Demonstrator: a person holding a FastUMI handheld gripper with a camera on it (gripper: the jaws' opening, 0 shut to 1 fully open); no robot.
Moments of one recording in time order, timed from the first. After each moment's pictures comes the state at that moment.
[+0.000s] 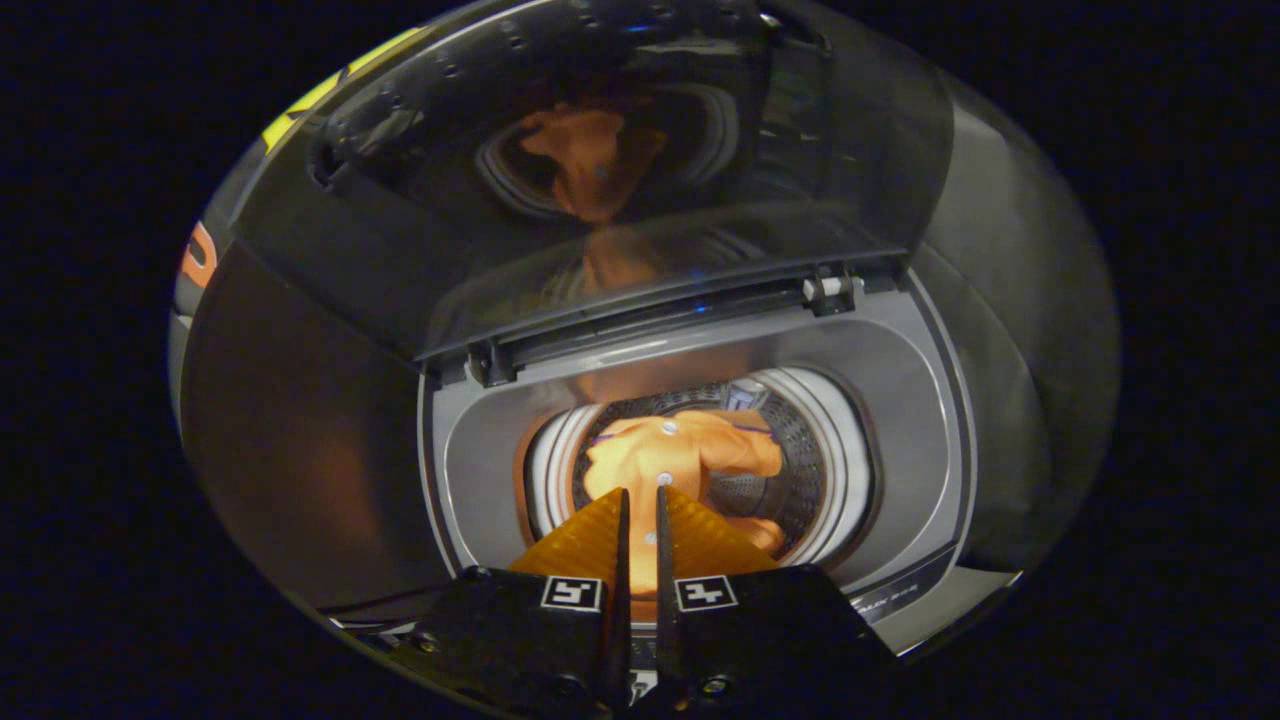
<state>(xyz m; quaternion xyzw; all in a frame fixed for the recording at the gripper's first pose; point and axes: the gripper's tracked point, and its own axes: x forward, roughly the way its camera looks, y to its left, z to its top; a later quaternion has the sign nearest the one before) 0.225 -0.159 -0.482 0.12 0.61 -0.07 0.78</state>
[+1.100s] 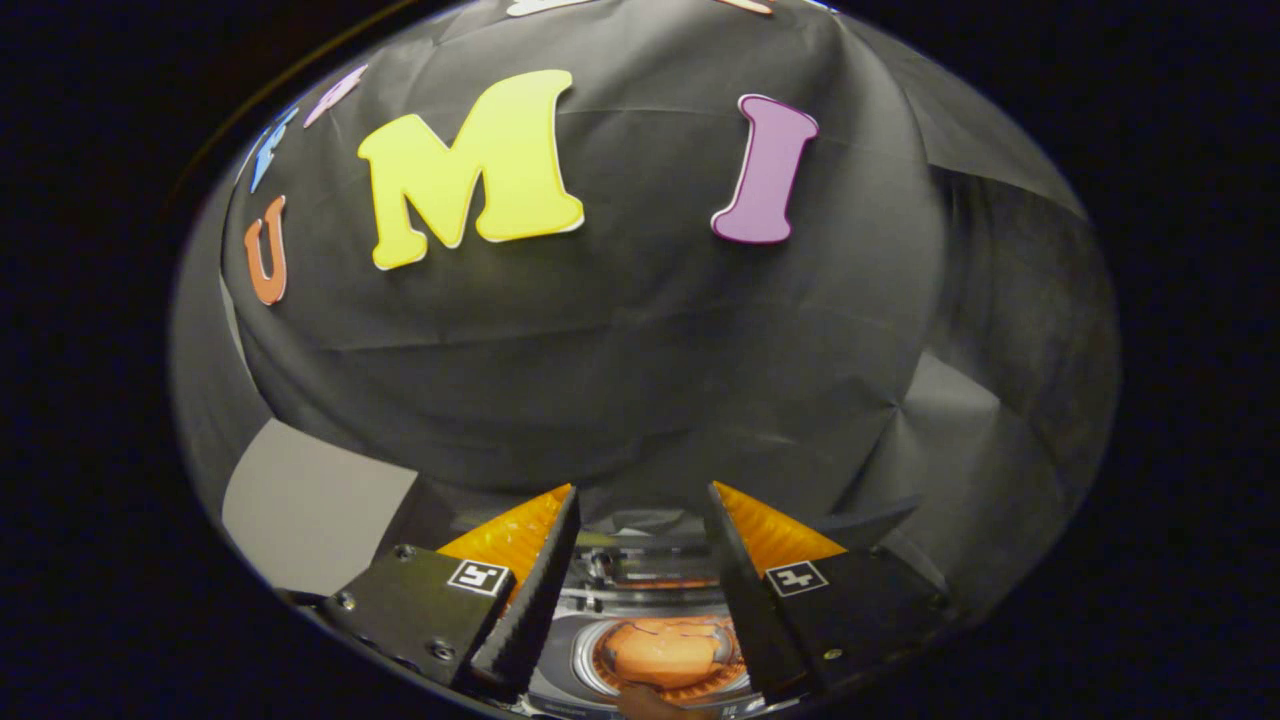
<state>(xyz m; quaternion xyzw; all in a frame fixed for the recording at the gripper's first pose) 0.410 -0.131 -0.253 0.00 0.35 -0.04 0.94</state>
